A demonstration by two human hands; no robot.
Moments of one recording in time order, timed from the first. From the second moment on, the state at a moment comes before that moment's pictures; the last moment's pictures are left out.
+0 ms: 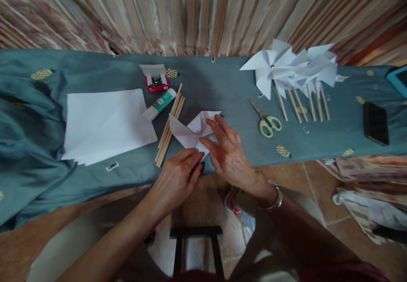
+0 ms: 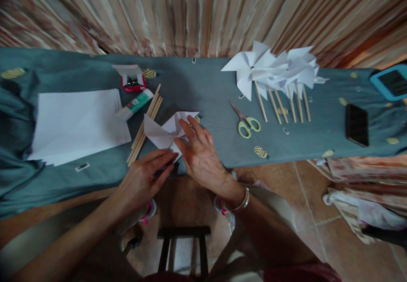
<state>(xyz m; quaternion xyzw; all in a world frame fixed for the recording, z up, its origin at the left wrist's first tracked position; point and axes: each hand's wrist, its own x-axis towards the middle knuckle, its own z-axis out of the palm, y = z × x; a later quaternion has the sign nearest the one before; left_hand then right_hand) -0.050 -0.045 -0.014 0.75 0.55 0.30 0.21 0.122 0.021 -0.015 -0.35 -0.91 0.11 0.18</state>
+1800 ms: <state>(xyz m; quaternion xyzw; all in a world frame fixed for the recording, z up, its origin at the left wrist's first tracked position) -0.056 -0.038 -0.018 0.25 0.60 0.58 0.50 0.104 0.023 -0.024 -0.36 -0.91 0.06 0.20</state>
